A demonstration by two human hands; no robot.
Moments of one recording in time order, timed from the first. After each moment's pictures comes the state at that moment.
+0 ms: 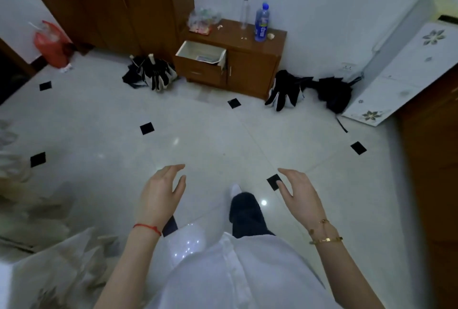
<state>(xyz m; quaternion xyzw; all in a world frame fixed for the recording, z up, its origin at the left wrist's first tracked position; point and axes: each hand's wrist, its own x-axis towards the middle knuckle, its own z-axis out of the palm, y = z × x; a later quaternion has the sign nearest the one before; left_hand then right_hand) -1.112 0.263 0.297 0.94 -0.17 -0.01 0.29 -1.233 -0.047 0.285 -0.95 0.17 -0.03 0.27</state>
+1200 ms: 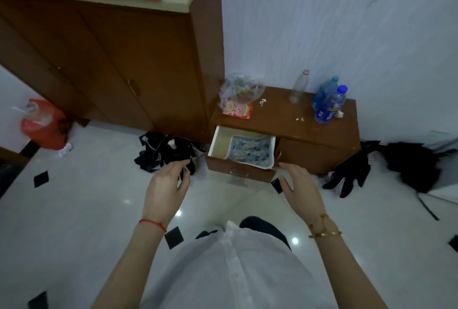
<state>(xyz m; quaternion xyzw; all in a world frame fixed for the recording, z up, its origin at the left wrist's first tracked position) -0.238 0.207 0.307 0.94 -0.23 0.03 0.27 -0.365 -0.089 0.268 -0.94 0.17 -0.08 0.29</state>
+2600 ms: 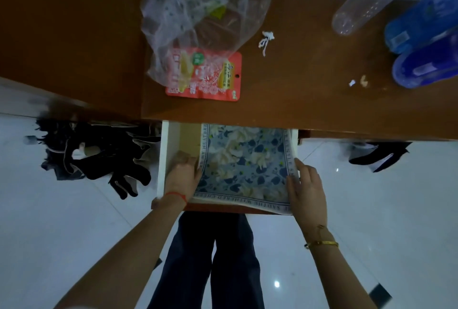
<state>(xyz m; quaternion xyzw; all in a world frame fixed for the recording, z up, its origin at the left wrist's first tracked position) 0.070 -0.011 -0.197 0.89 -0.23 -0.37 0.09 -0.133 -0.226 -0.146 -0.87 0.41 0.05 0.28</state>
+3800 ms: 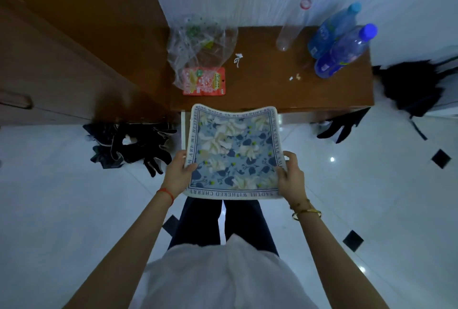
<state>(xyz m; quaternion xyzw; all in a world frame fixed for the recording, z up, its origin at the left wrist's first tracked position) 0.005 0.041 0.096 0.82 -0.06 -0.43 0.36 -0.200 -0.169 0.084 -0.75 0.48 0.02 0.46</state>
